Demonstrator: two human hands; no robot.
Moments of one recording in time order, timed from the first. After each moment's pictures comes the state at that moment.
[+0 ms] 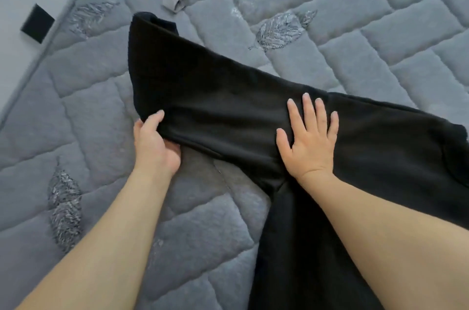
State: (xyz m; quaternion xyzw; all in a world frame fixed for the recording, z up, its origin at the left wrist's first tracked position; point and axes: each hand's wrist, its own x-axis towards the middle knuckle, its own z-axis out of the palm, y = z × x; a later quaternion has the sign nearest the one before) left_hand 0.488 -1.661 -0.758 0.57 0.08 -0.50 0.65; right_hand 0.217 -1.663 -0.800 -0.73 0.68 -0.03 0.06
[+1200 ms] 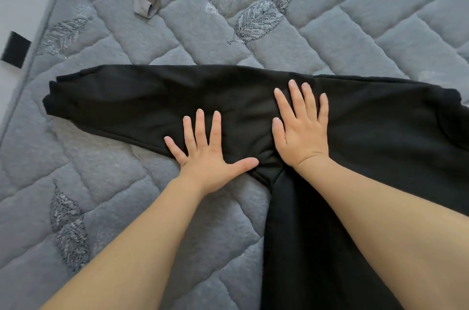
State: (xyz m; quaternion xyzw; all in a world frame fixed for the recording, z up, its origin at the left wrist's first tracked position) left_hand 0.428 -1.631 -0.790 0.71 -0.65 -0.25 -0.10; right_hand 0.215 -1.665 -0.809 -0.73 0.68 -0.06 0.03
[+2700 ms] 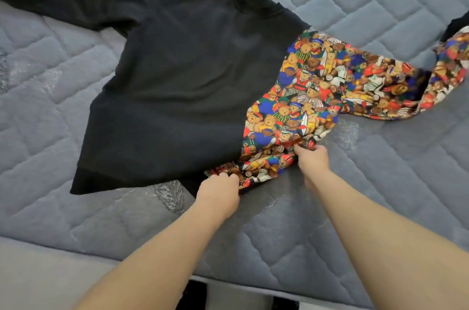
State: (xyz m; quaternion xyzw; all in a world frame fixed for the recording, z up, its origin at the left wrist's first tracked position) left_hand 0.073 -1.162 -0.708 0.54 -0.75 -0.26 -0.28; right_hand -0.137 -1.202 -0.731 -0.12 0.82 -0.29 0.47
